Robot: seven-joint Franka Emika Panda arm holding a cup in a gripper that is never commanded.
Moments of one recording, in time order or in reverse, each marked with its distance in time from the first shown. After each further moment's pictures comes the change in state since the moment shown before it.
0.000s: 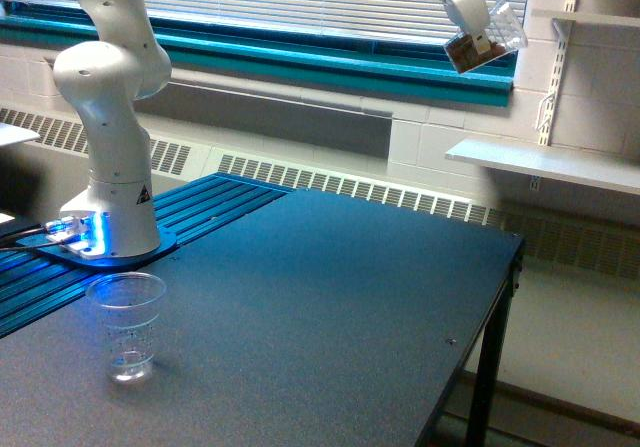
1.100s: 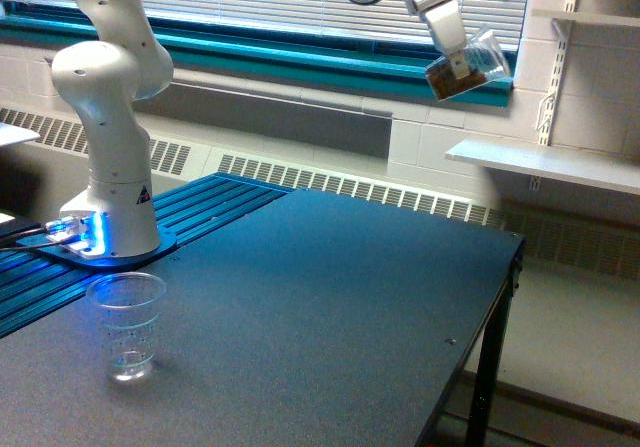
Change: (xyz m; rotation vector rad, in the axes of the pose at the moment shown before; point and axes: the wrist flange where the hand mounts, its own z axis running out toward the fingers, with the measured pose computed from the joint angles) arm 0.001 0.074 0.013 -0.152 0.066 0.038
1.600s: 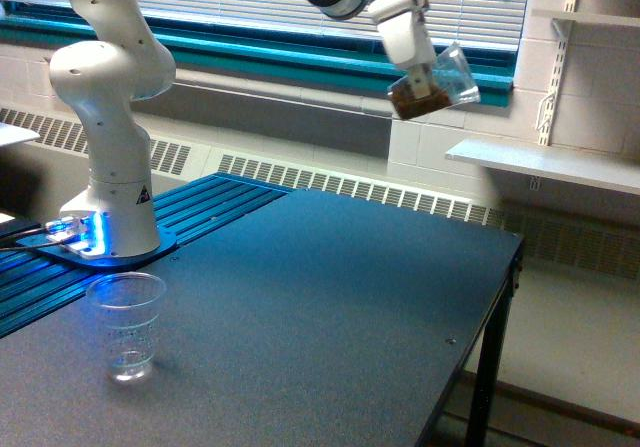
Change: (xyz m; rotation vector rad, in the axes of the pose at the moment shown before) arm 0.014 0.100 -0.002 -0.123 0.052 0.197
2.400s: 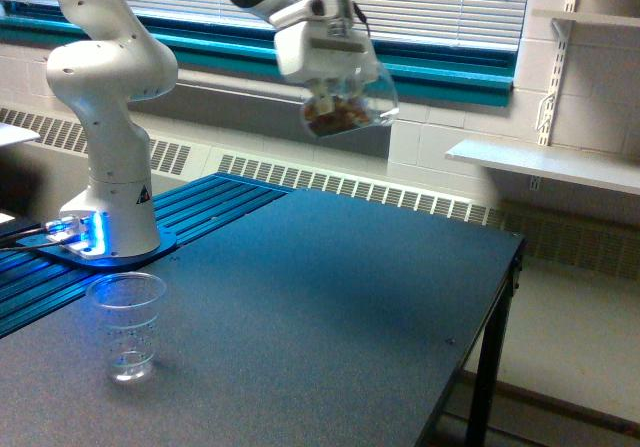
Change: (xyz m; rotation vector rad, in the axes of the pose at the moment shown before) arm 0.011 0.139 -0.014 -0.164 0.051 0.283
